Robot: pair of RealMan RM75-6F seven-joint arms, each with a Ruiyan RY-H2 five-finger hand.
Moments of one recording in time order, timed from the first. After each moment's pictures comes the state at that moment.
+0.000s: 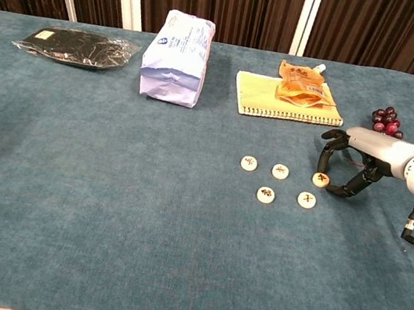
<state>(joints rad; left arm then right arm) -0.09 -1.14 -0.07 -1.64 1.44 1.49 -0.01 0.73 -1.61 0.17 -1.24 -0.96 0.78 -0.14</state>
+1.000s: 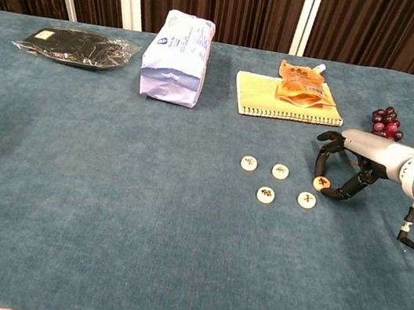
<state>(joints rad) -0.09 -1.14 -0.07 -1.64 1.44 1.49 -0.02 0.72 -1.62 0.18 -1.24 -0.98 0.78 -0.14</state>
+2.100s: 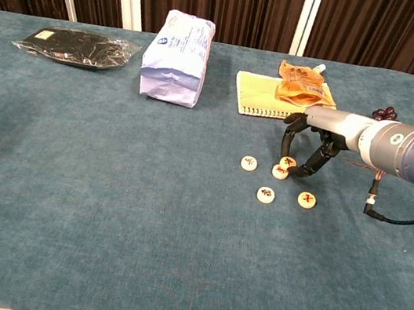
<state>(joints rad) -0.09 -1.14 -0.08 -1.64 1.44 1.48 -0.03 0.88 -1.63 0.22 -1.27 -0.77 0.70 -0.27</state>
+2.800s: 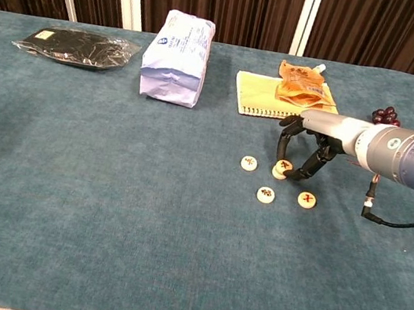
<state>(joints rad) -0.09 -1.14 -0.08 -1.64 1.43 1.48 -0.03 0.88 -1.63 0.20 -1.28 -0.80 0.71 -0.25</state>
